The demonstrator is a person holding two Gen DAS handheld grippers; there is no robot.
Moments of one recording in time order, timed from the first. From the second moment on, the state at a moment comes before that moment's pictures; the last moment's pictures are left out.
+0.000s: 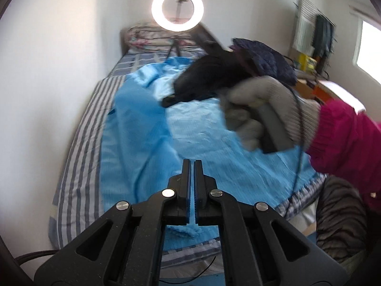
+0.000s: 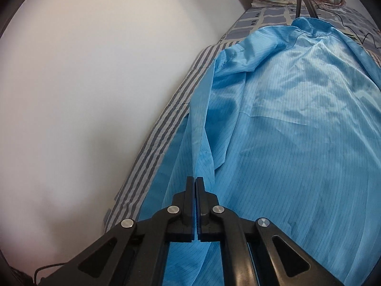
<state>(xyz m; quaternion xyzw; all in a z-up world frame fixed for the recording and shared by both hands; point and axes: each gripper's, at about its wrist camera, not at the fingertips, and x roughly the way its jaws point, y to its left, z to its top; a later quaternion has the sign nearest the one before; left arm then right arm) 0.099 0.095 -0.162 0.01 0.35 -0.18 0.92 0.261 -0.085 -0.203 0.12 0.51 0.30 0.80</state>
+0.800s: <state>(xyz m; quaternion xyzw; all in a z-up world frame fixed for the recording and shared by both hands) 0.144 0.167 -0.202 -0.15 0.44 -0.11 0.88 0.169 -0.183 -0.238 0.02 0.54 0.20 0.82</state>
